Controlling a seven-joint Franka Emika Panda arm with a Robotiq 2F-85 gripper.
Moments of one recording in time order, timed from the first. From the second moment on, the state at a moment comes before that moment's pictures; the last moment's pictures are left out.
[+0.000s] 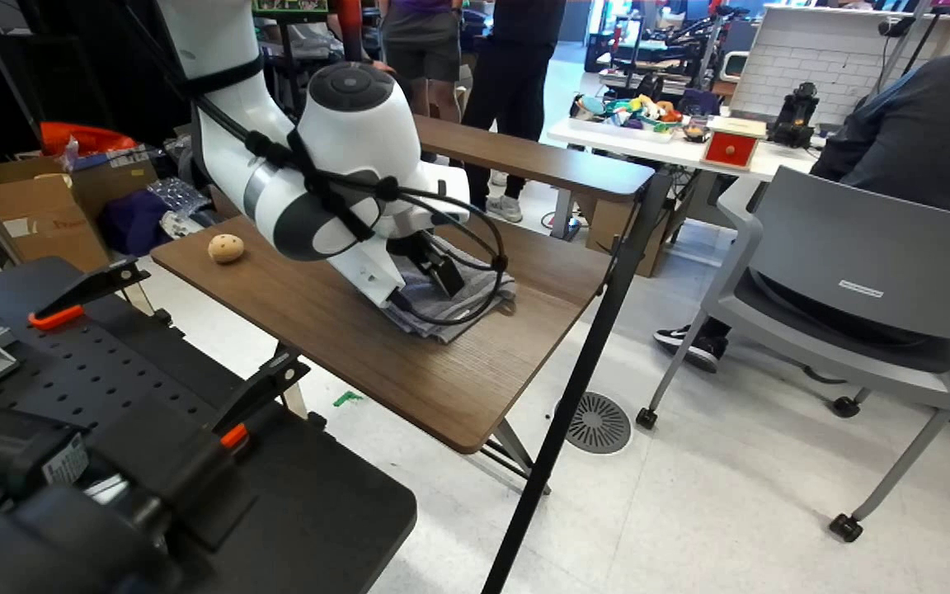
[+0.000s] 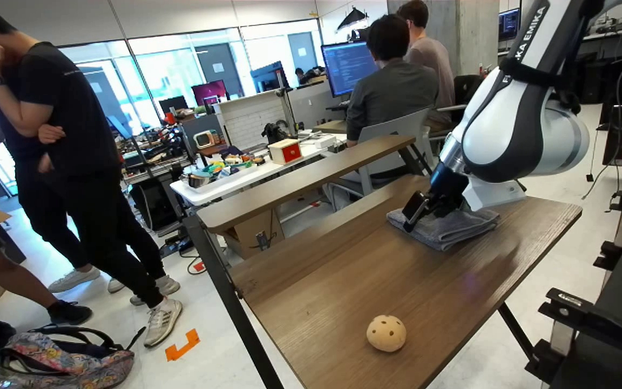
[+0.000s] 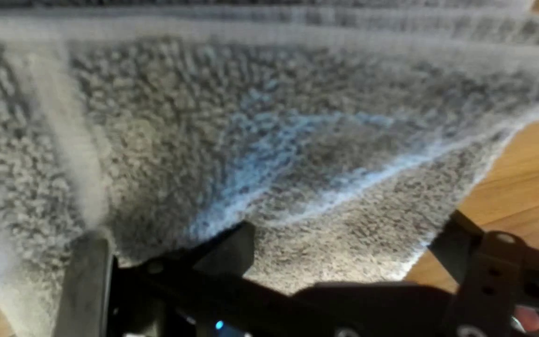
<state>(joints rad) -0.48 1.01 0.36 -2.01 -0.15 3.39 -0.07</state>
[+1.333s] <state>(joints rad) -0.14 0.83 0.02 -1.95 -0.01 3.06 0.04</state>
